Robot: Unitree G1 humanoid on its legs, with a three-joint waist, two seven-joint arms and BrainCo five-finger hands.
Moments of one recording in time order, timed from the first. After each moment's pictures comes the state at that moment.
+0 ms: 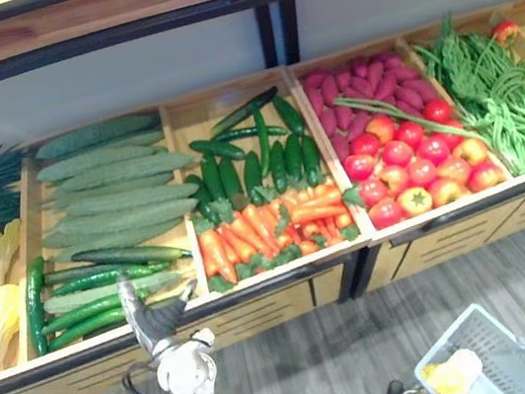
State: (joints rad) left arm 0.15 0.02 0.29 0.11 0.39 -0.20 0.54; right arm 0.13 -0.10 -0.85 1.17 -0.11 -0.11 -0.13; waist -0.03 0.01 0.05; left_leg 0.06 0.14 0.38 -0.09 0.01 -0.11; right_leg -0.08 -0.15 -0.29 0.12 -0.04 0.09
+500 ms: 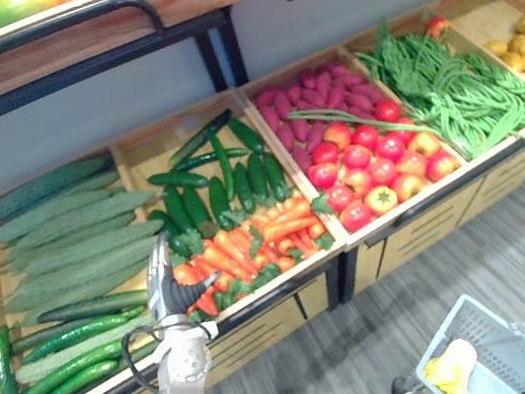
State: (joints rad) left arm 0.03 0.32 0.07 0.31 0.49 -0.24 0.44; right arm 0.11 -0.16 -0.72 1.15 -0.15 -0.12 -0.13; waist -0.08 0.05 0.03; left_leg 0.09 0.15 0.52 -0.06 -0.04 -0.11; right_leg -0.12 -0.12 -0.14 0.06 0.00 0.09
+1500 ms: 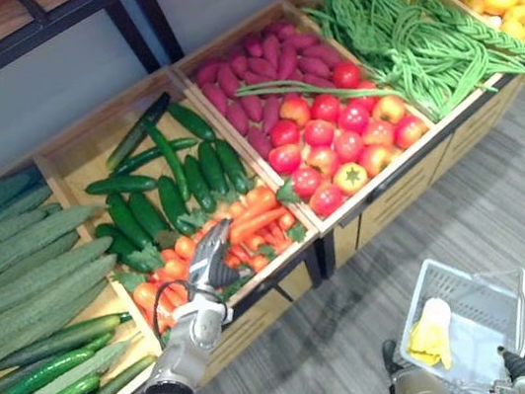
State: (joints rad) left arm -0.17 0.44 -0.21 0.52 0.61 -0.23 0.38; right arm 0.07 -0.19 -0.51 1.07 -0.20 -0.15 -0.15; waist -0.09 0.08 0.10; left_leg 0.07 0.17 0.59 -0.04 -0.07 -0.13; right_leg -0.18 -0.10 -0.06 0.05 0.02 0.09
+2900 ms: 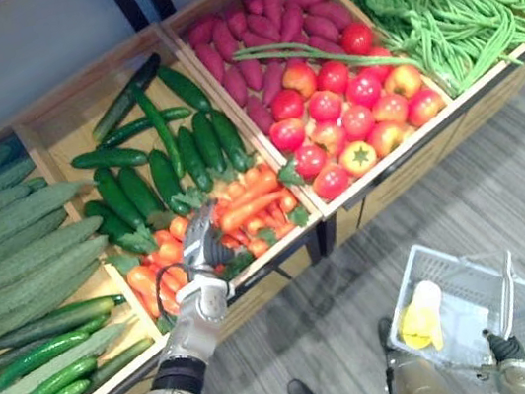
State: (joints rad) left arm -0.30 0.35 -0.16 0.56 0.64 -0.12 0.43; right arm 0.02 -0.18 -0.44 1.03 -0.20 -0.16 -0.17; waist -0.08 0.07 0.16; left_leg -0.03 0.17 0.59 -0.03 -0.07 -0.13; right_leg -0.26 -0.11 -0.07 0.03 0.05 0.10
